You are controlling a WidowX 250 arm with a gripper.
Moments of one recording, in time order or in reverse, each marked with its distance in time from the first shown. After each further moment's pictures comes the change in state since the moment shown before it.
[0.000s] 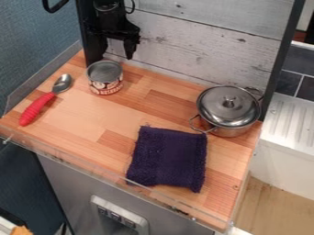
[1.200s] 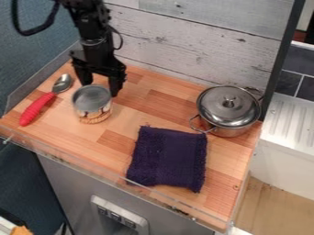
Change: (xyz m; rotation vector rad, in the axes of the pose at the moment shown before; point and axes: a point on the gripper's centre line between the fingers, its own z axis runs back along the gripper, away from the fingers) arm -0.090 0.001 0.014 0.008 0.116 -0.069
